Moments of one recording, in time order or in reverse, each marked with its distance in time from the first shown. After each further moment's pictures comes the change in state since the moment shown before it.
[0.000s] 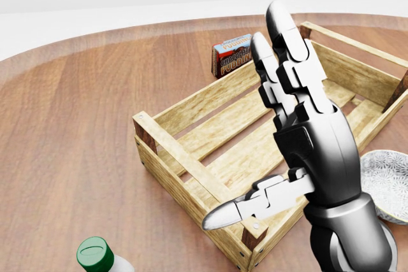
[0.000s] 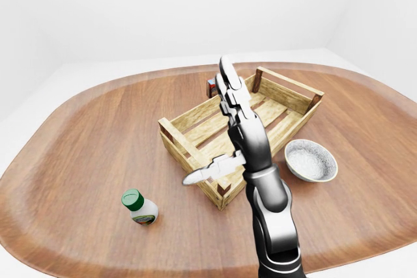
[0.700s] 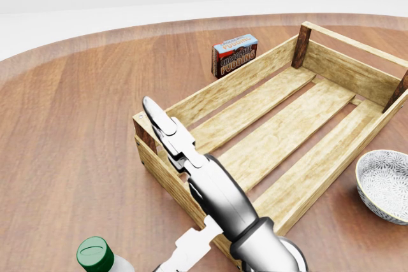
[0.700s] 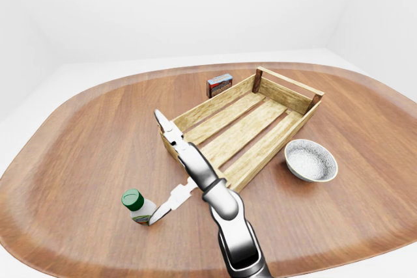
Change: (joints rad) left arm 0.001 -0.002 -0.006 0.018 0.003 0.000 -0.003; right arm 0.085 0.102 0.285 0.208 -0.226 0.000 0.133
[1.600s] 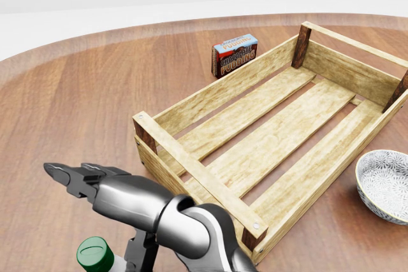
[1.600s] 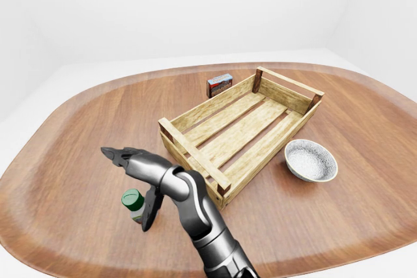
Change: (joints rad) left arm -0.003 -0.004 -0.013 0.028 0.004 0.000 -0.010; right arm -0.265 0.149 0.126 0.335 -0.557 0.000 0.347
